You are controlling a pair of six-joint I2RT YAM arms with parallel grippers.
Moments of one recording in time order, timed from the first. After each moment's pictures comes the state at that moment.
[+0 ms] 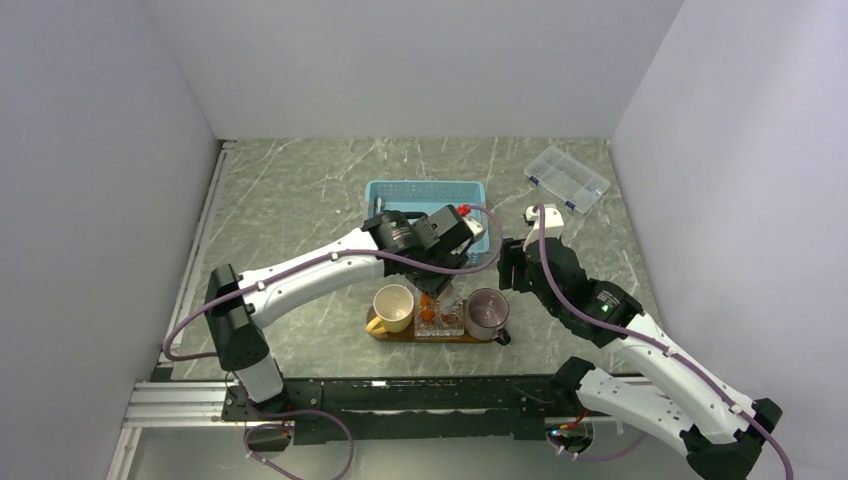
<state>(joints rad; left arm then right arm) -1.08 1.70 1.66 -1.06 -0.12 -0.30 0.76 0.76 0.84 -0.67 0.46 0.38</state>
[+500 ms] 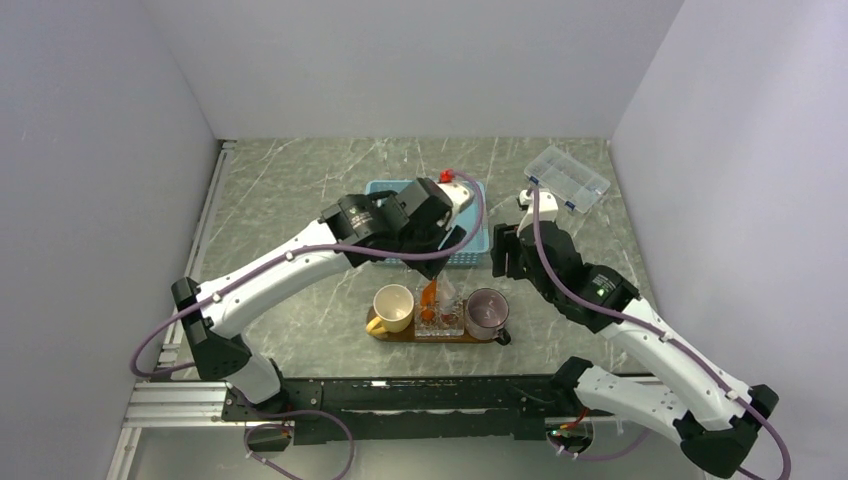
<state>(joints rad) -1.06 1.59 1.76 -1.06 -0.21 -0.25 0.76 0.85 0.96 -0.68 0.45 0.37</state>
